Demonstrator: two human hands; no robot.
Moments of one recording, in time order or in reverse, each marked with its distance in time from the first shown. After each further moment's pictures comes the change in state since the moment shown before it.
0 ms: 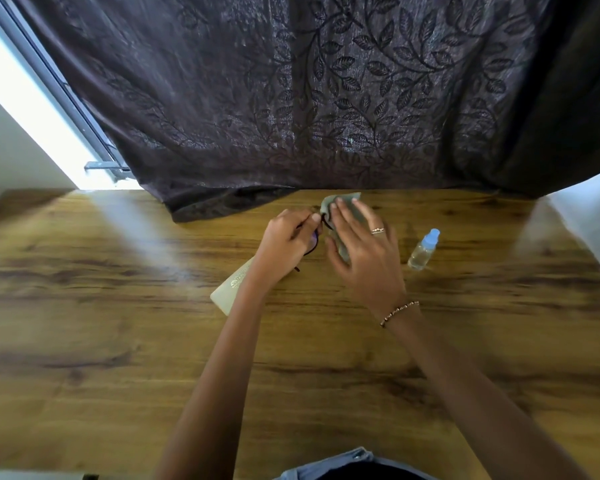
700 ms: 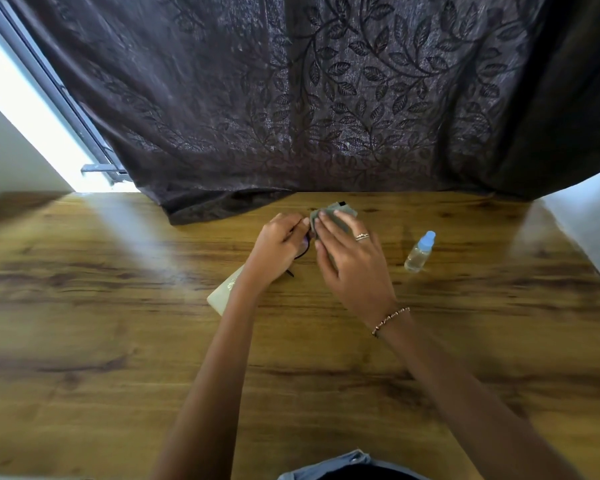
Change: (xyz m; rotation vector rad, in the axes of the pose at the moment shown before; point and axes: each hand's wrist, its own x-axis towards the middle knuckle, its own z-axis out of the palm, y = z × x) left_hand 0.001 -0.009 -0.004 -0.027 -0.036 -0.062; right_hand -0.001 -0.014 -0.004 0.052 -0.048 -0.035
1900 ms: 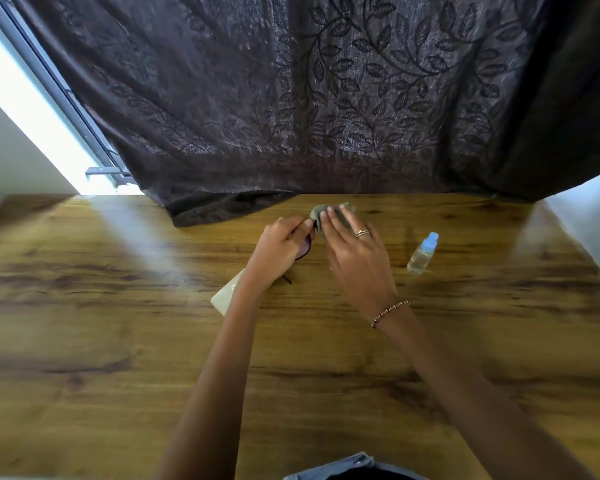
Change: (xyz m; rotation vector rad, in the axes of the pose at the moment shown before) left_hand 0.001 0.004 -0.002 -0.028 -0.035 -0.068; right_hand 0.002 0.010 0.015 -0.142 -0.050 -0.038
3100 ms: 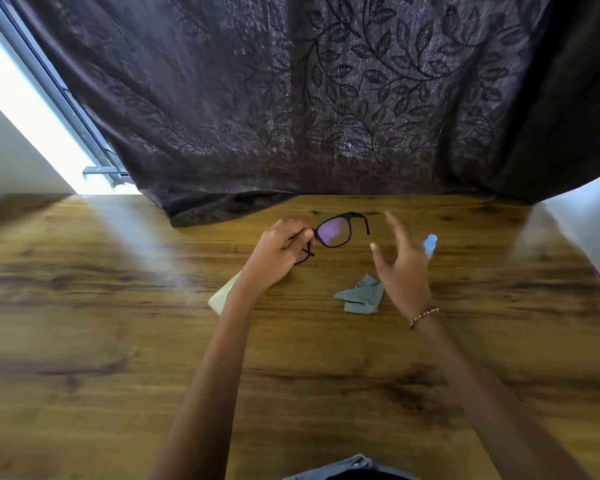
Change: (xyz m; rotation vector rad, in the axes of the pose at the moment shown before) left_hand -0.005 -0.012 -0.002 0.086 -0.040 0.166; right_hand -0.031 0.057 0.008 0.571 -0.075 0.576
